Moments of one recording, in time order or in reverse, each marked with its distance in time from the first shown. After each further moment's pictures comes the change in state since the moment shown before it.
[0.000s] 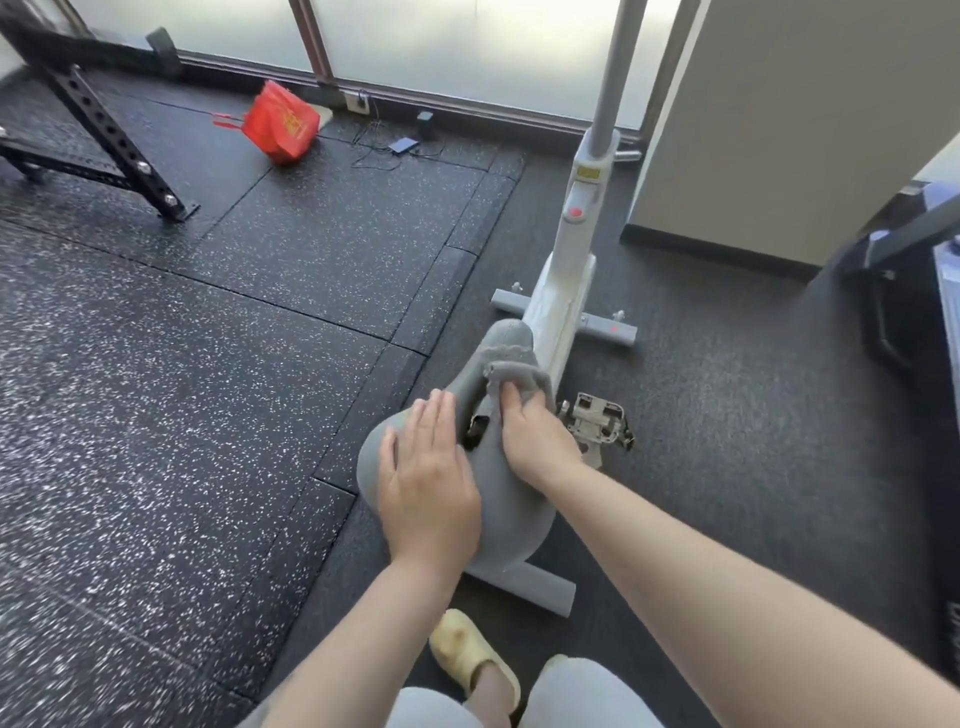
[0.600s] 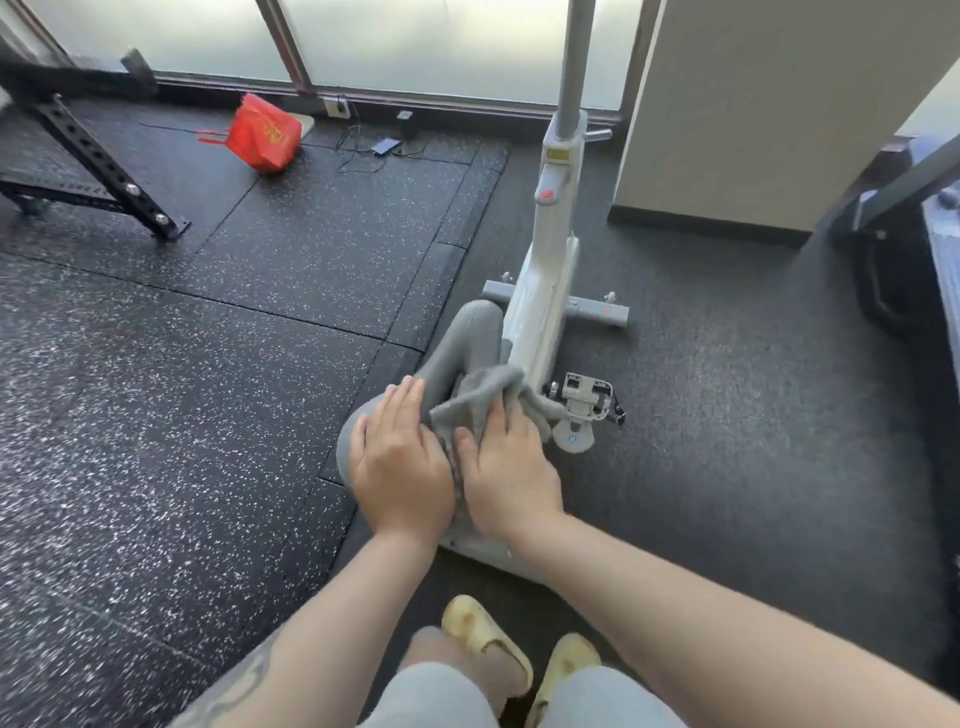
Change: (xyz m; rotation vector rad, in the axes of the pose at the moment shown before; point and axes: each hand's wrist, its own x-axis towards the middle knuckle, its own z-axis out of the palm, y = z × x) left_hand -0.002 0.005 0.000 -0.073 0.109 -0.045; right_hand -0.056 0.029 0.025 -0.127 0.151 -0.291
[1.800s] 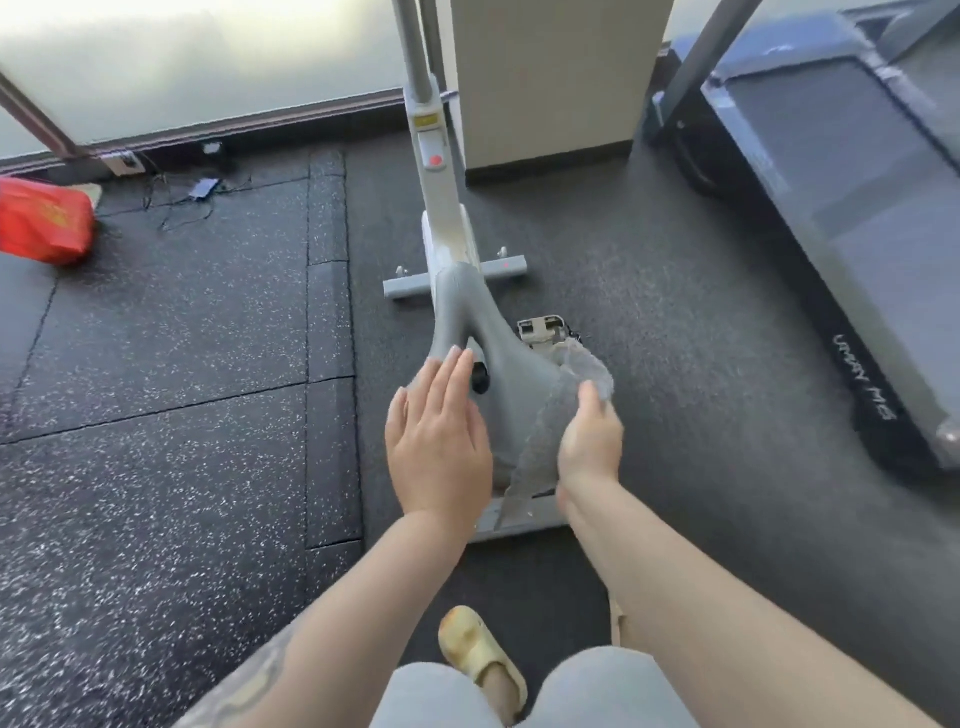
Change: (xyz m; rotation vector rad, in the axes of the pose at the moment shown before) left_hand 0.030 -0.060 -0.017 -0.072 -0.388 0.523; right_hand -0.018 -0.029 0.049 1.190 0.854 0.830
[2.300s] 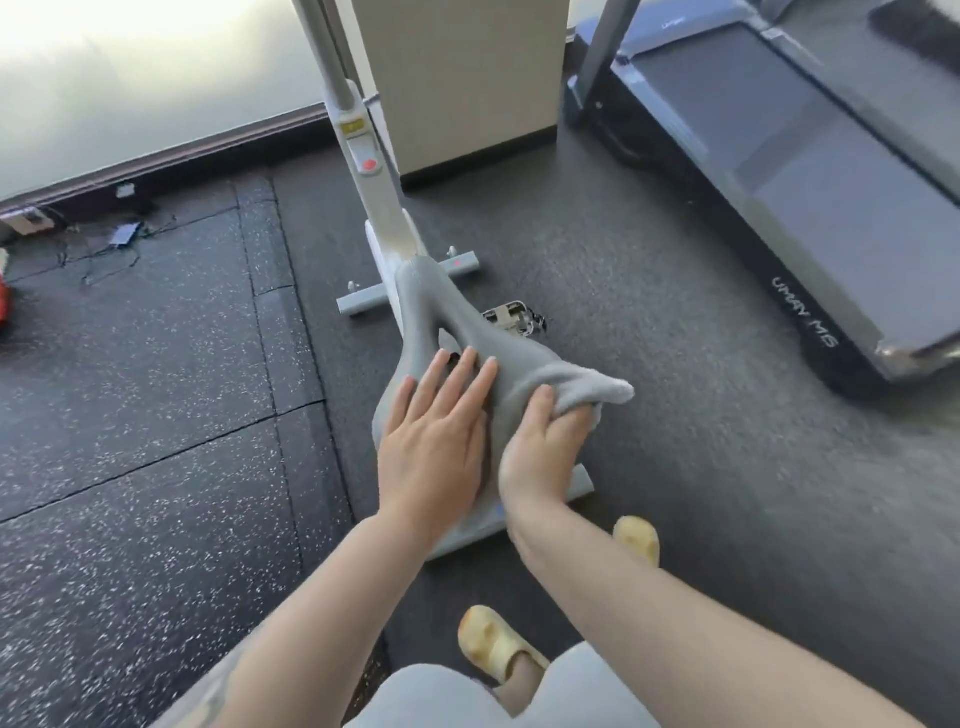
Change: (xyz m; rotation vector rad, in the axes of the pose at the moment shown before) left_hand 0.006 -0.027 -0.007 0.028 -0.161 0.459; right_hand -0.044 0.034 0.024 -0.013 0.246 -0.348
